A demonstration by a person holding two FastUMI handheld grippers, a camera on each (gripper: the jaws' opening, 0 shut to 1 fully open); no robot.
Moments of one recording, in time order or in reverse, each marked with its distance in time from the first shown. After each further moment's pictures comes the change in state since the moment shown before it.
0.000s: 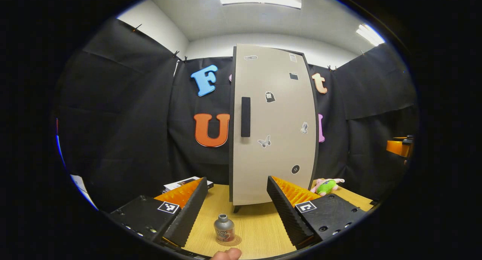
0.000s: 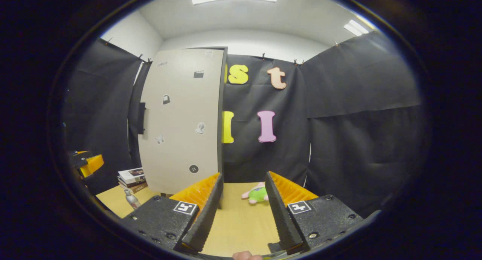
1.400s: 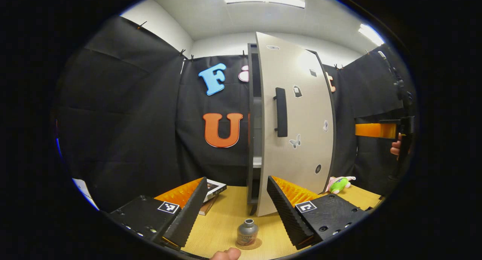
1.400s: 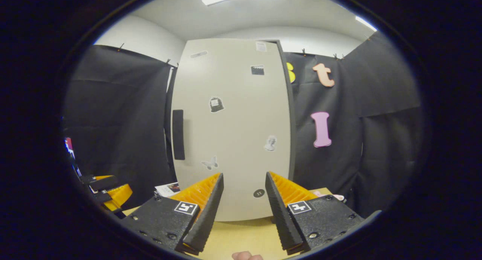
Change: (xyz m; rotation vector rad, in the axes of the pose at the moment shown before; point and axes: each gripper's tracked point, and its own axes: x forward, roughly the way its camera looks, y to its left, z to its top) left arm 0.023 0.055 0.000 0.011 -0.011 0.022; right arm 0.068 0.154 0.035 0.038 -0.009 0.260
